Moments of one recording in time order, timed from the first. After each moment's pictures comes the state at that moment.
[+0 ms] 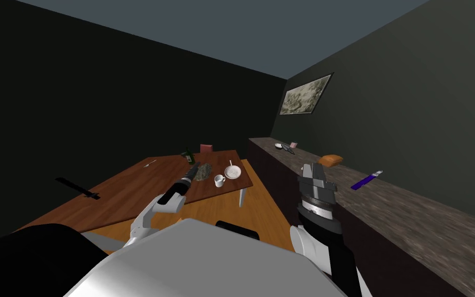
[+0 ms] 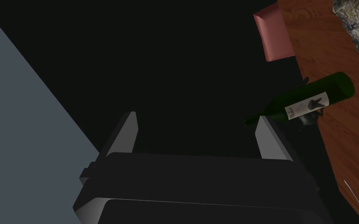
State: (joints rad) left arm 0.41 0.28 0.22 -2.01 0.12 0.15 -0.27; right arm 0.48 -0.05 0.00 -2.33 -0.07 -0.51 0.13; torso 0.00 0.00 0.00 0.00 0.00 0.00
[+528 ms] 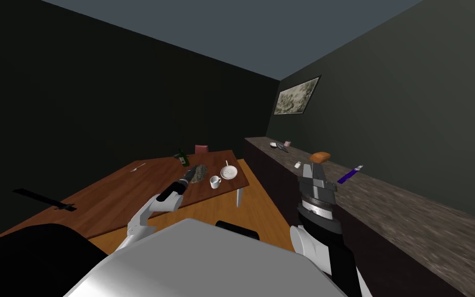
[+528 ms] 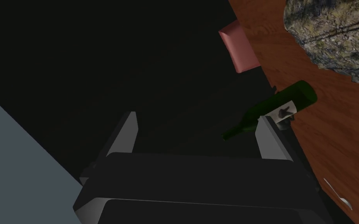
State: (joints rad) left arm 0.40 0.31 0.26 -1.96 0.17 0.29 -0.32; right arm 0.48 -0.05 0.00 -2.33 -0.07 -0.51 0.13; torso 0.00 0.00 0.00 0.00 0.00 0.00
